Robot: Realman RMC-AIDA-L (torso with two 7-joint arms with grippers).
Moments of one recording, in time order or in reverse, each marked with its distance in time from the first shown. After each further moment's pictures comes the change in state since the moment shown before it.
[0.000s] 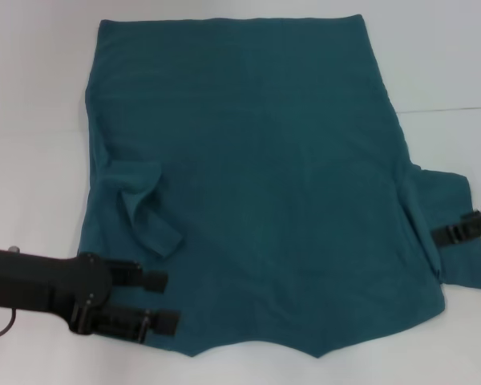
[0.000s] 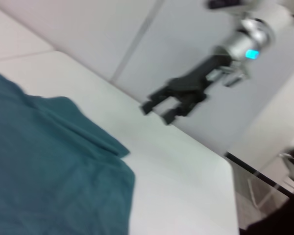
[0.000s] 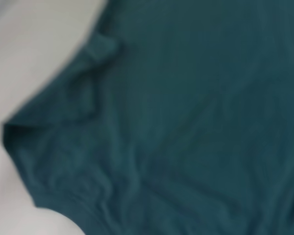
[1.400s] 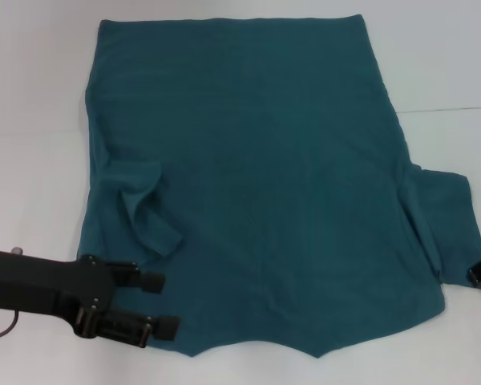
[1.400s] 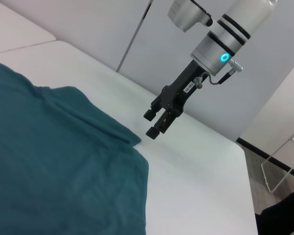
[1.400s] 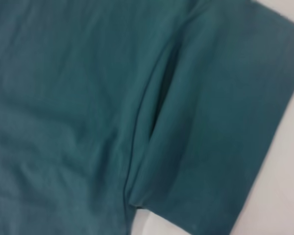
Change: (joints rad) left arm 0.003 -0.004 0.028 0.005 0.026 -0.044 0.037; right arm 0.044 0.029 -0.362 0.092 -0.423 0.239 0.344
